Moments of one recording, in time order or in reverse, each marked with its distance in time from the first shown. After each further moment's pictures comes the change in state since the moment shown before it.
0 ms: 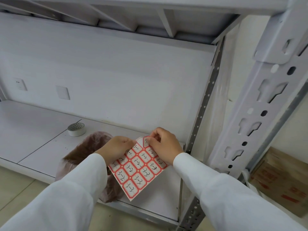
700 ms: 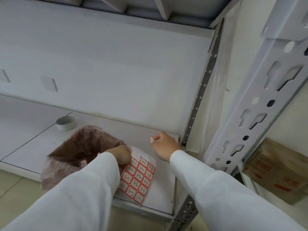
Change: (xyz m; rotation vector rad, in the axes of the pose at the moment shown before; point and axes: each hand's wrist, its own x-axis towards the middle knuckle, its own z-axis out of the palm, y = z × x) left_hand 0.043 -0.016 0.047 0.348 -0.216 -0.239; right_hand 0.006 0.030 0.004 -0.114 -0.088 0.331
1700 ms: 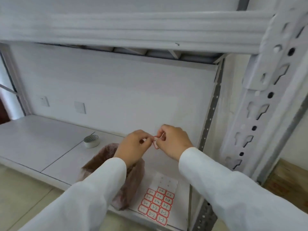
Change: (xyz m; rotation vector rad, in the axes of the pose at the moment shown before) left_hand -0.102 0.023 -0.046 -0.128 0.680 0.635; right_hand -0.057 -0.081 -0.051 -0.158 0.184 -0.414
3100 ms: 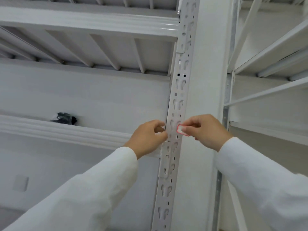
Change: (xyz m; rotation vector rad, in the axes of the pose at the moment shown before) left_hand 0.013 0.293 -0.091 -0.231 0.049 0.379; right_hand -0.094 -0.059 -0.316 0.022 0.528 -0.132
